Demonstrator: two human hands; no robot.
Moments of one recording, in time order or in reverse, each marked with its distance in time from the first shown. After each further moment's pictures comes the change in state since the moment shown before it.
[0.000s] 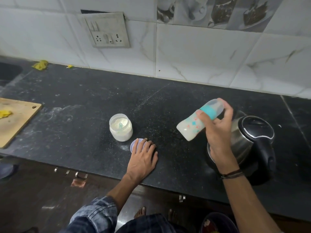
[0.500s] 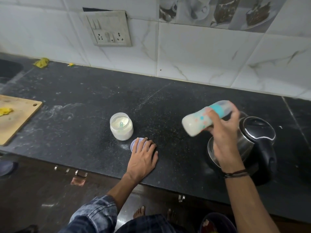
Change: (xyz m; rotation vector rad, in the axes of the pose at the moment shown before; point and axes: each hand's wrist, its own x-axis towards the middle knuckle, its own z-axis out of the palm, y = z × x) left_hand -0.001 -0.001 0.002 -0.005 0.005 0.002; right_hand 0.005 -0.002 -0.006 0.043 0.102 -0.018
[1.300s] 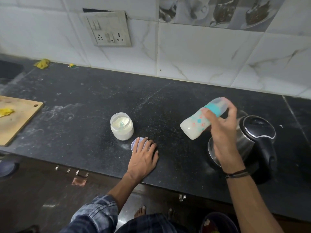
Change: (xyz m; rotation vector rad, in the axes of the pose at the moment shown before) left_hand 0.000 0.002 -0.002 -0.002 0.012 -0.006; right_hand -0.001 -0.002 0.000 -0.012 -0.091 0.001
